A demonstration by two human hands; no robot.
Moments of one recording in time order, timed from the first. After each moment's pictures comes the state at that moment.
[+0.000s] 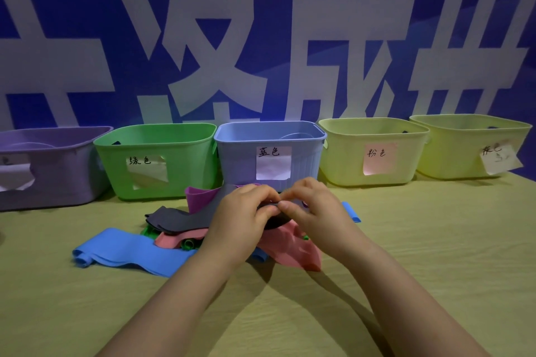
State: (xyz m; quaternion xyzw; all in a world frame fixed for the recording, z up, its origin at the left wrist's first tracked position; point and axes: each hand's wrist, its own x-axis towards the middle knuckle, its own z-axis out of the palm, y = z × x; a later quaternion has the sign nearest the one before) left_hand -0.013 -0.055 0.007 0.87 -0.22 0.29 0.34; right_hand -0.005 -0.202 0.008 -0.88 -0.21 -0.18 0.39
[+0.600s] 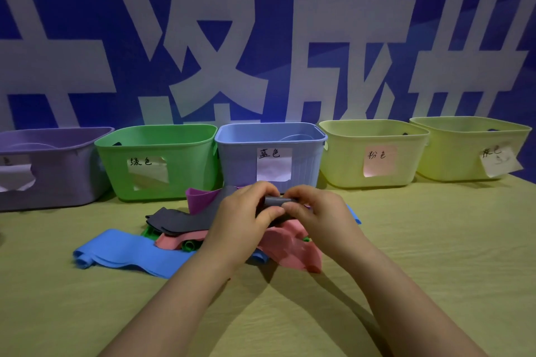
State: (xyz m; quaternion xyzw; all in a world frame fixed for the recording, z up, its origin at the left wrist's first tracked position) left_hand -0.012 -0.053 0.008 0.86 -0.20 0.27 0.38; right_hand -0.012 -0.201 0.012 -0.87 -0.18 -0.20 0.41
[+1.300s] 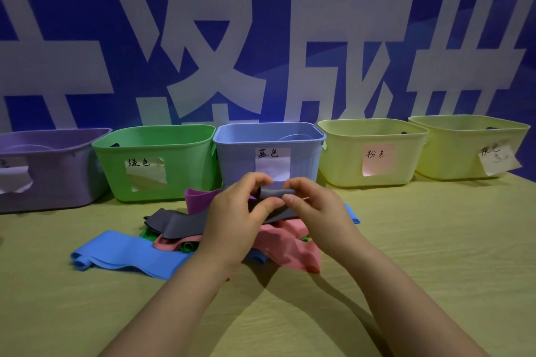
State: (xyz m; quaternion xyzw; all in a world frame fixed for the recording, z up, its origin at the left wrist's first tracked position) left_hand -0.017 -0.053 0.010 0.83 -0.19 0.31 0.42; right_hand -0.010 -0.201 0.011 -0.81 -0.21 -0.19 0.51
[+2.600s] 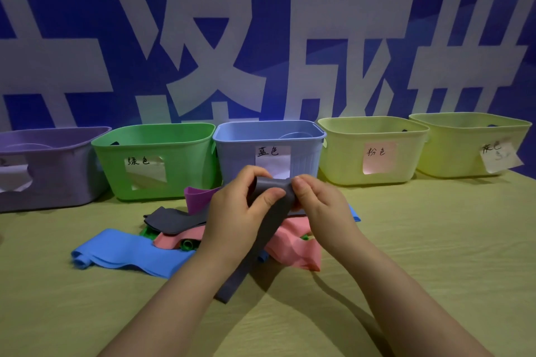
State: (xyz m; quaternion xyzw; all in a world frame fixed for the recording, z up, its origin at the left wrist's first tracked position) left_hand -0.020 -0.056 0.013 0.80 -0.21 0.31 0.46; right_hand -0.009 -0.198 0.009 -0.77 -0.21 -0.21 0.56
